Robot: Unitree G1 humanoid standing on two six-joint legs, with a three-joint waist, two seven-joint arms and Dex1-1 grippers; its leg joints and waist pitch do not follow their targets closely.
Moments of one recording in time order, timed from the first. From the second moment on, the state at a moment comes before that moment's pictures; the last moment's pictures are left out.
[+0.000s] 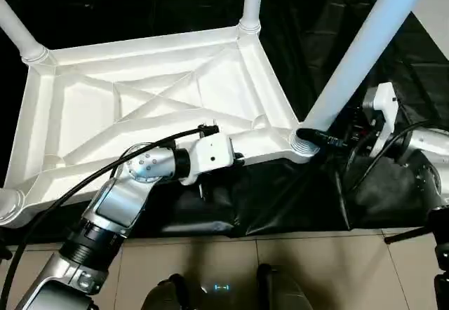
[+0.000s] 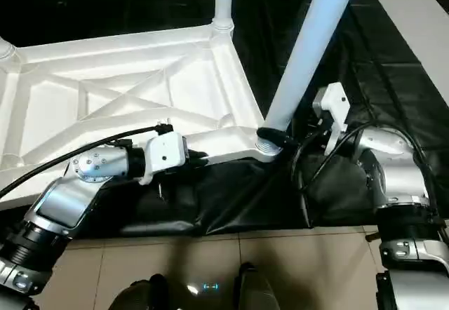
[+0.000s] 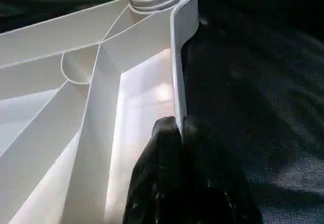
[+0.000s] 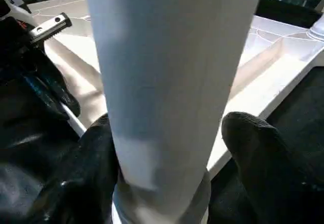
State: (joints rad) left arm -0.48 0.38 -0.32 0.10 0.13 0.09 -0.95; right arm -0.58 -0.57 -0.04 0.49 0.34 0.03 1.20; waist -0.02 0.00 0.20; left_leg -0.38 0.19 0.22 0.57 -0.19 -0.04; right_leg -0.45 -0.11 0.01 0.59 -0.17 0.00
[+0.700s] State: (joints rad) left arm -0.48 0.39 -0.32 0.10 0.13 0.09 -0.95; right arm -0.59 -0.57 -0.03 0.52 0.34 -0.01 1.24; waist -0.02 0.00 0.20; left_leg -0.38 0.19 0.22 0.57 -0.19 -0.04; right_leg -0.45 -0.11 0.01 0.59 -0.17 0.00
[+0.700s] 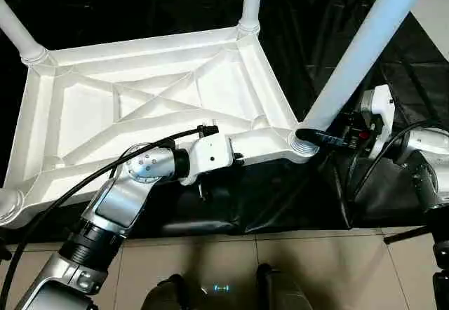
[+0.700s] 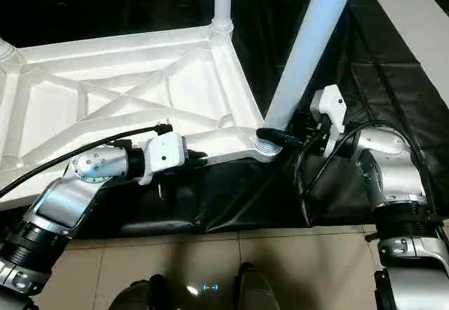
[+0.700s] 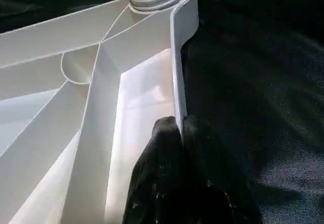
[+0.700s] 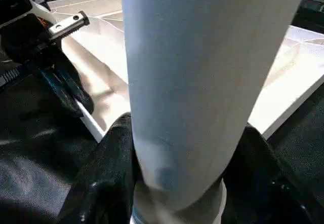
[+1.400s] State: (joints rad) left arm -0.48 0.29 -0.28 0.05 0.13 0.40 -0.84; right arm -0.61 -0.32 -0.03 0.56 0.23 -0.05 0.71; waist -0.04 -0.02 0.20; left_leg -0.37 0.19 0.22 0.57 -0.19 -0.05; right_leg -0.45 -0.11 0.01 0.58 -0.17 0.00
